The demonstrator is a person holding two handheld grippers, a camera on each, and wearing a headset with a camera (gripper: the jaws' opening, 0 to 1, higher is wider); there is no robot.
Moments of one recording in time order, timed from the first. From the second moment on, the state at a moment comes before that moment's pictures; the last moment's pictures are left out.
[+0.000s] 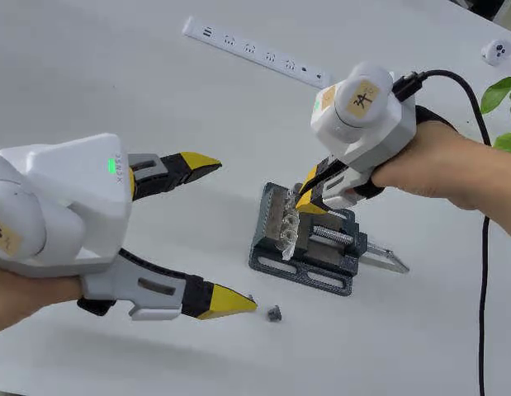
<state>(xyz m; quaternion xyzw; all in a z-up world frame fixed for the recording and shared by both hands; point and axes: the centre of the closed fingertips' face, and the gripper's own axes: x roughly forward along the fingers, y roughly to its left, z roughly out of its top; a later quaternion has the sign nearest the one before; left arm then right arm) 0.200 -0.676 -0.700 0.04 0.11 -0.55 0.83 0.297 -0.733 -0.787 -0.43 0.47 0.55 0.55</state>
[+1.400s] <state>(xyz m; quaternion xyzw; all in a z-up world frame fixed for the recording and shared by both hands) 0.197 -0.680 -0.698 0.03 0.11 -0.55 0.83 0.296 -0.733 -0.787 -0.44 0.47 0.53 0.55</state>
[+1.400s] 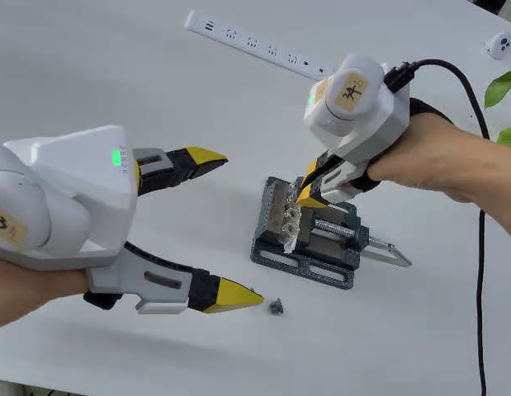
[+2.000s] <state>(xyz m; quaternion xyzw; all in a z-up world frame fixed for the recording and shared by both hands) 0.196 -0.683 -0.695 0.03 0.11 -0.55 0.83 0.294 -0.733 -0.785 -0.42 0.47 0.53 0.57</state>
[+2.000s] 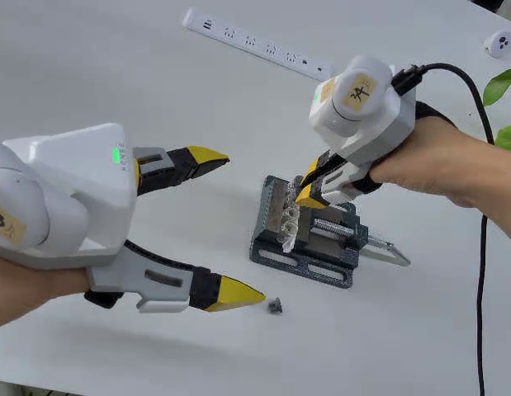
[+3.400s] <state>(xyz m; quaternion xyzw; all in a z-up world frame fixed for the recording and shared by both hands) 0.195 -0.685 -0.698 0.03 0.11 -0.56 0.82 0.297 -0.735 -0.782 -0.39 0.46 0.54 0.58</state>
